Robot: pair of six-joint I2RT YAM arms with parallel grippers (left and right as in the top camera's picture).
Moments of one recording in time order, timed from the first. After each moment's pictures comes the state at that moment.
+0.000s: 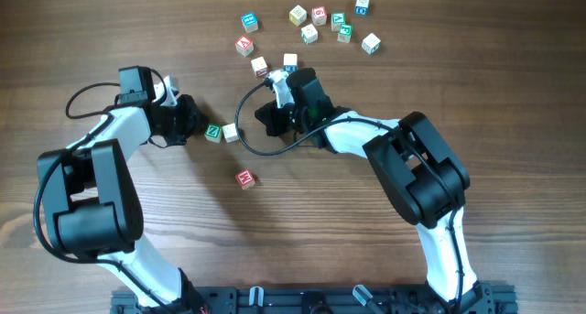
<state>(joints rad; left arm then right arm) 0.17 1.92 1.05 -0.36 0.52 -0.42 0.59 2.25 1.27 0.26 -0.45 0.34</state>
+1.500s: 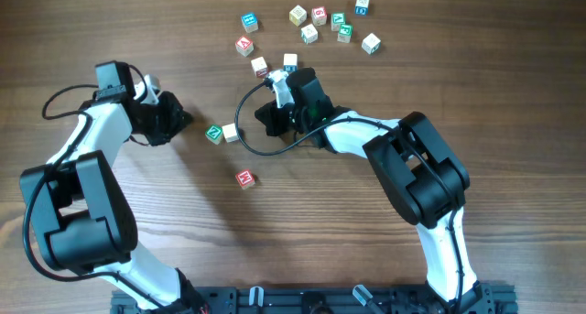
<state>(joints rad) 0.24 1.86 1.12 -0.57 0.51 -0.42 0.59 2.25 1.27 0.25 -0.45 0.34</state>
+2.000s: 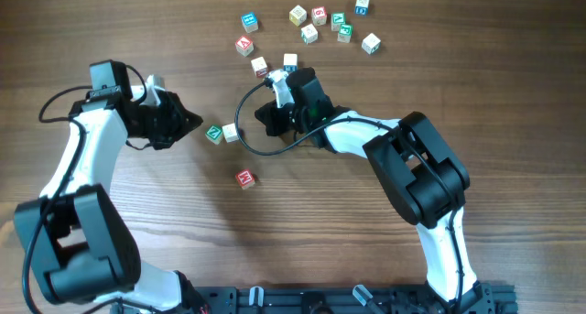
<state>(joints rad) 0.23 1.71 1.12 -0.72 0.65 -0.42 0.59 2.25 1.27 0.25 -0.45 0.34</state>
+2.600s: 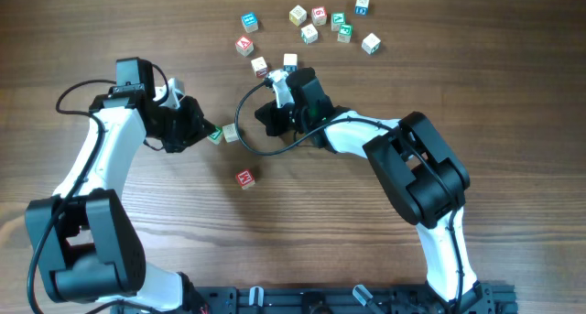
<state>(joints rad) 0.12 1.69 1.12 -0.80 0.53 -0.42 0.59 2.25 1.27 0.25 -0.45 0.34</state>
